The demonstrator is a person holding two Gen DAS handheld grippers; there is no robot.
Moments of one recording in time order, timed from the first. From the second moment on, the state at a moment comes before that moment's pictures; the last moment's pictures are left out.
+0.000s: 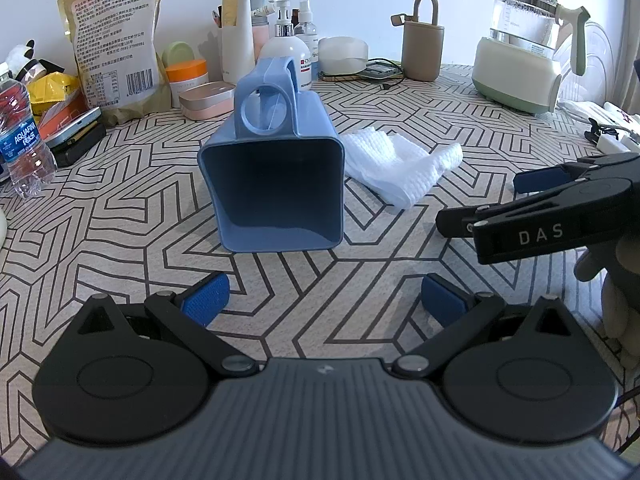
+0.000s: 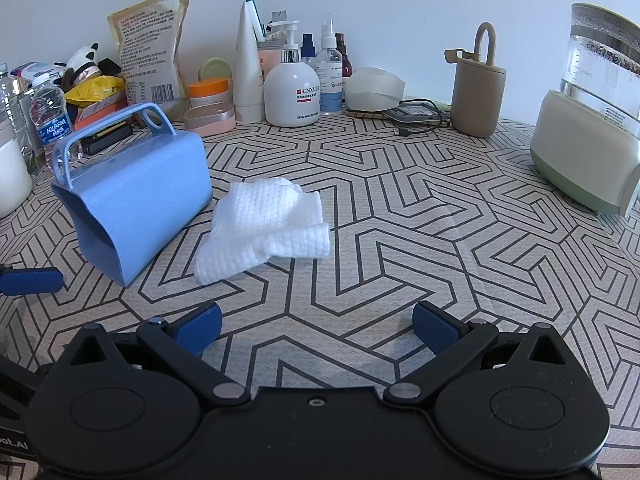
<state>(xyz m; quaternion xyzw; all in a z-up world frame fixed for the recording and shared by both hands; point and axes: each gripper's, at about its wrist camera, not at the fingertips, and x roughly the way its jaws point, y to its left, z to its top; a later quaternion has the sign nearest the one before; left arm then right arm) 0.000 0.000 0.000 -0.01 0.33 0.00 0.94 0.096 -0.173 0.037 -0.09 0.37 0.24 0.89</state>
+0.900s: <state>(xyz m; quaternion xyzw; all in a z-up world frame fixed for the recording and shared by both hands) -0.003 -0.001 0.006 0.01 0.34 -0.02 0.94 0.102 -0.176 0.050 -0.05 0.38 0.33 0.86</state>
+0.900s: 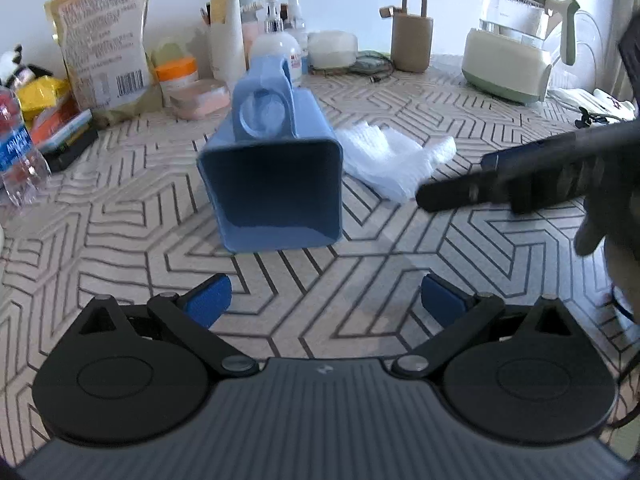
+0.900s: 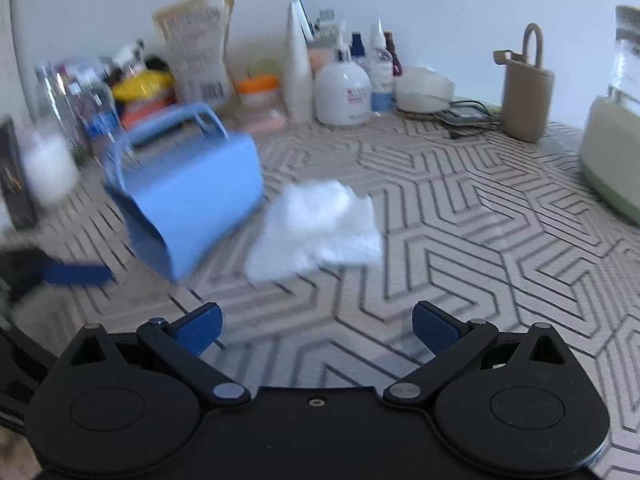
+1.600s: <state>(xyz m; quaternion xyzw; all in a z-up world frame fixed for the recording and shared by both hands) 0.022 0.023 0.030 0.02 0.27 -0.02 0.96 0.154 -0.133 0.040 -0.15 0.36 0.40 0.83</state>
